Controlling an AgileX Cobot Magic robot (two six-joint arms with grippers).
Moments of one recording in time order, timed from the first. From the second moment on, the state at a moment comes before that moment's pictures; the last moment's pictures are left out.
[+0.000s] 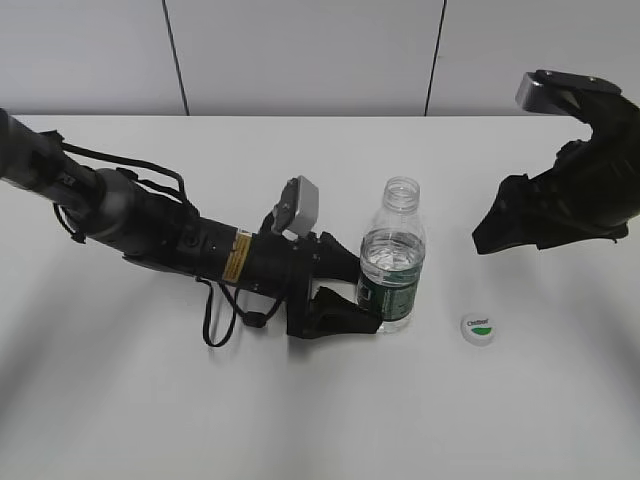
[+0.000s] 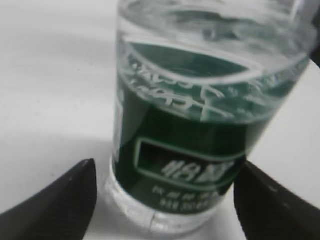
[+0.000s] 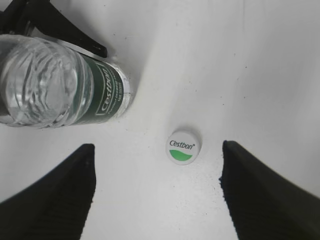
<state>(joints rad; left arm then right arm) -0.46 2.43 -1.31 1.44 -1.12 -0.71 0.16 1.57 -0.91 0.54 0.66 -0.50</state>
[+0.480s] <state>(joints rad) -0.35 2.27 -1.31 1.71 -0.95 -0.86 0.16 1.51 -0.91 0.53 0.72 -0.50</state>
